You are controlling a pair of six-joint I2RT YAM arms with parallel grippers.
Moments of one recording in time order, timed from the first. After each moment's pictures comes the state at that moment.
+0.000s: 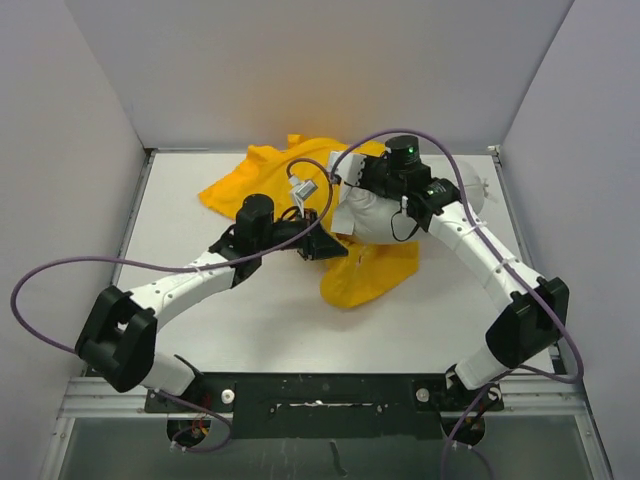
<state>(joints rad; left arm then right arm) -0.63 1.48 0.95 0.35 0.74 -0.75 0.48 1.58 1.53 -0.43 -0.18 -1.04</state>
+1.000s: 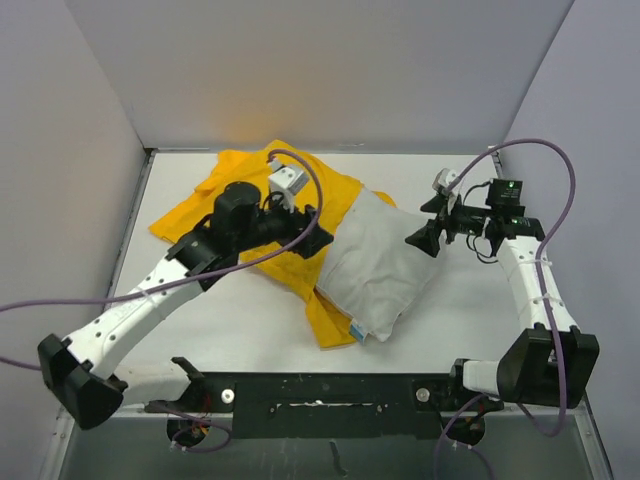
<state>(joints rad) -0.68 1.13 1.10 -0.29 0.32 -0.31 -0.07 1.25 1.12 -0.65 -1.08 -0.84</state>
